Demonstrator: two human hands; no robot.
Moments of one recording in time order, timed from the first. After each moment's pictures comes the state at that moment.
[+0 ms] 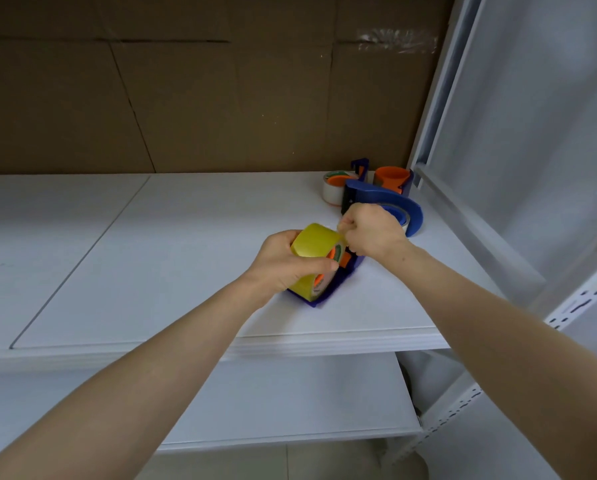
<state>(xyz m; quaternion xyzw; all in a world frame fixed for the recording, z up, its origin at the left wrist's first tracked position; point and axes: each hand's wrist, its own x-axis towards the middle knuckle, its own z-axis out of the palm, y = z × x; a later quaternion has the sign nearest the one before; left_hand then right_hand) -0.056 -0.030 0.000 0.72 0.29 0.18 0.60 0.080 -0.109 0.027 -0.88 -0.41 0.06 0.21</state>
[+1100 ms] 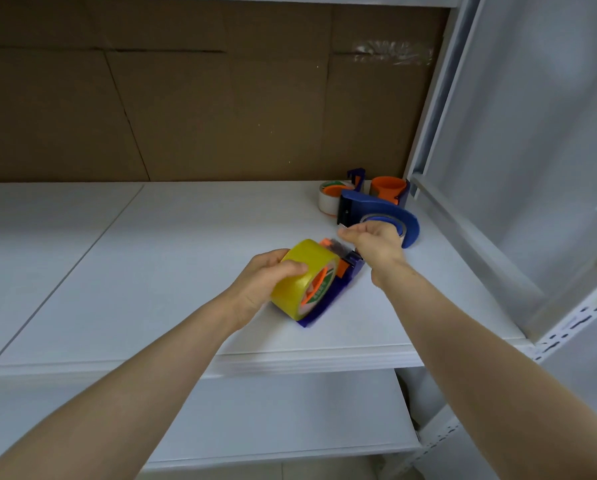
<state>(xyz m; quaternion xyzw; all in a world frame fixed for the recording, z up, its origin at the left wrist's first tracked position) -0.066 -0.016 -0.011 0.67 0.24 0.15 0.69 0.098 -0.100 -0.004 -0.75 -0.18 0.19 0.61</state>
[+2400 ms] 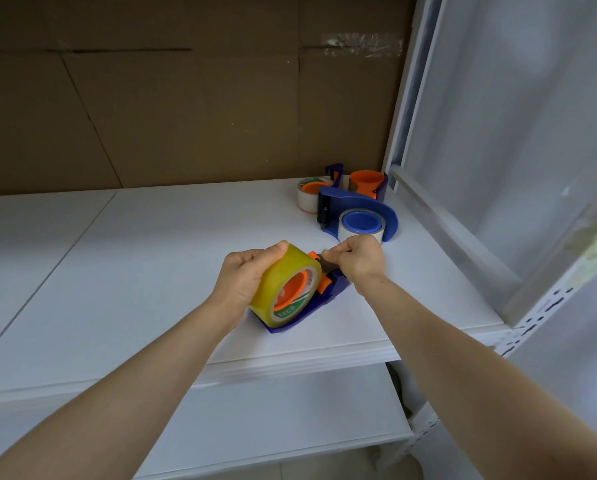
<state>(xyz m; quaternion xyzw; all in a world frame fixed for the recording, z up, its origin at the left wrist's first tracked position) -0.047 -0.020 -0.013 0.63 0.34 0.25 0.65 0.105 -0.109 -0.031 -0.83 -0.17 0.17 0.51</state>
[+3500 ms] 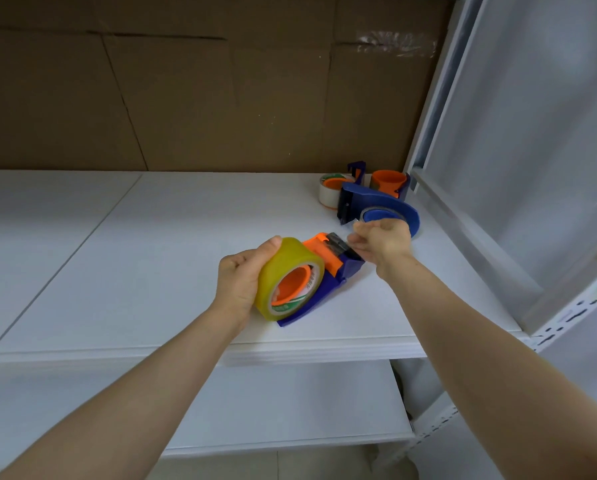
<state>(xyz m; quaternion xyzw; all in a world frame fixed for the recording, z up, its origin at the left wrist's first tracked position) -0.077 -0.018 -0.029 0.54 0.34 0.32 0.70 0.104 -0.107 -0.005 -0.74 -0.07 0.23 0.63</state>
